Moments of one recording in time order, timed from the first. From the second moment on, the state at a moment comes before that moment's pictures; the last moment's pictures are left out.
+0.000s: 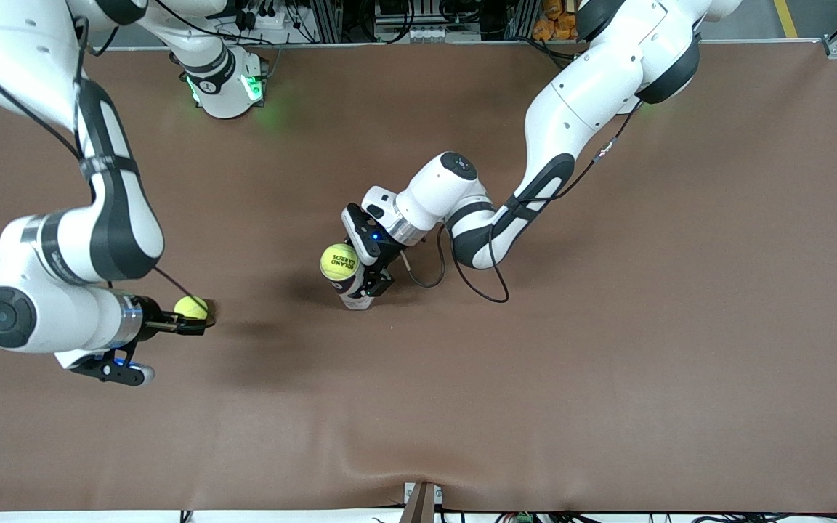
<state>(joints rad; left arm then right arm) -0.47 1.01 -0.44 -1.41 0.85 3.14 -0.24 0.02 0.66 0.09 -1.30 -0.06 1.73 0.29</state>
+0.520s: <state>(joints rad) -0.47 1.01 -0.44 -1.41 0.85 3.14 -0.24 0.00 0.70 0.08 -1.50 -0.12 1.93 0.26</state>
